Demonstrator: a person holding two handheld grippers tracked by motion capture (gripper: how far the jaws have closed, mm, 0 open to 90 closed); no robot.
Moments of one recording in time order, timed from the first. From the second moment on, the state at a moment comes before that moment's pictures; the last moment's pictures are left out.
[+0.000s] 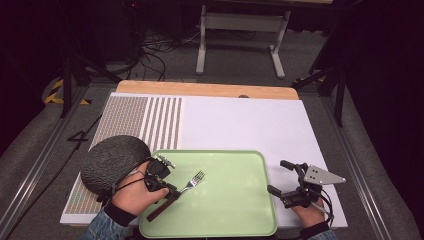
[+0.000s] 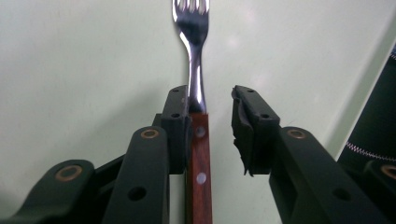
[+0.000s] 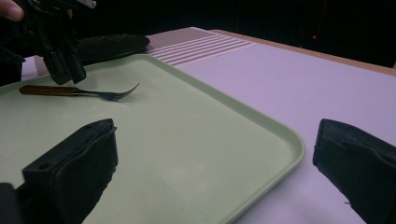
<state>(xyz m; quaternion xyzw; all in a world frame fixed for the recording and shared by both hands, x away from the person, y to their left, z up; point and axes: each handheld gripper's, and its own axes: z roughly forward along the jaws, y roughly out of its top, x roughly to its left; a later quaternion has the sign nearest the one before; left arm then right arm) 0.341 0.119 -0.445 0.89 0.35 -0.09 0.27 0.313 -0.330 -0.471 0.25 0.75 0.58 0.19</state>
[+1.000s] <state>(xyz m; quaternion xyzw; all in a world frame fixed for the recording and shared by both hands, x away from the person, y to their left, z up) 0.341 0.088 -0.463 0.94 0.20 -0.02 0.26 0.313 -0.331 -0.471 0.25 0.76 0.57 0.19</state>
